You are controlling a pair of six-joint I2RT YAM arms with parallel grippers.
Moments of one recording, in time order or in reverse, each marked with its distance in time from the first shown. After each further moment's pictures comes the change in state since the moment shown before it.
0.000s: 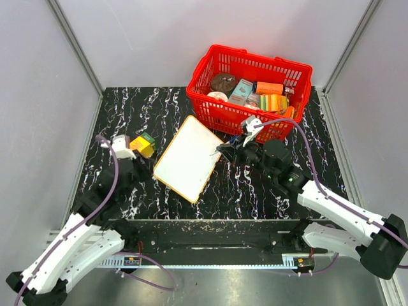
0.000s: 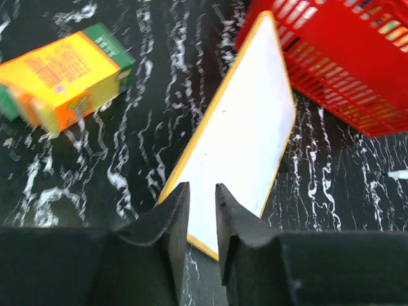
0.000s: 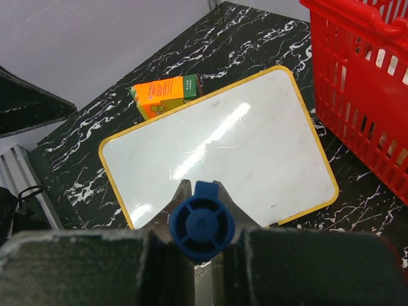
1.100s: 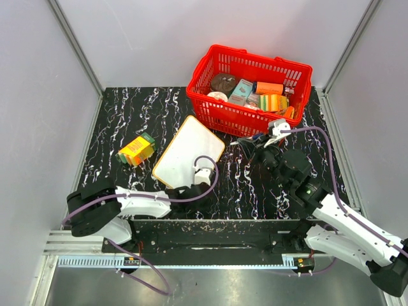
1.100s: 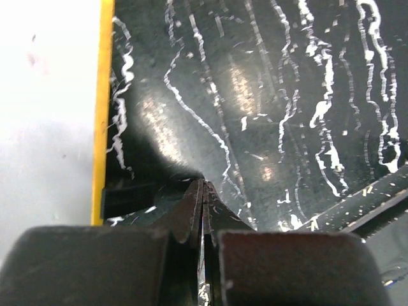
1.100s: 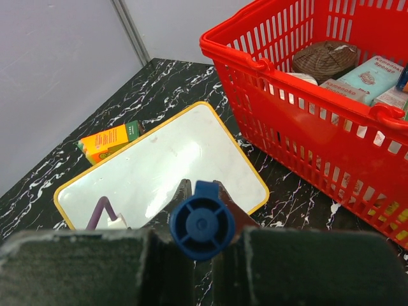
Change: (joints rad) left arm -0.540 0.922 -0.164 0.728 0.161 -0.183; right arm 0.000 -0.218 -0.046 -0.066 0.293 -0.007
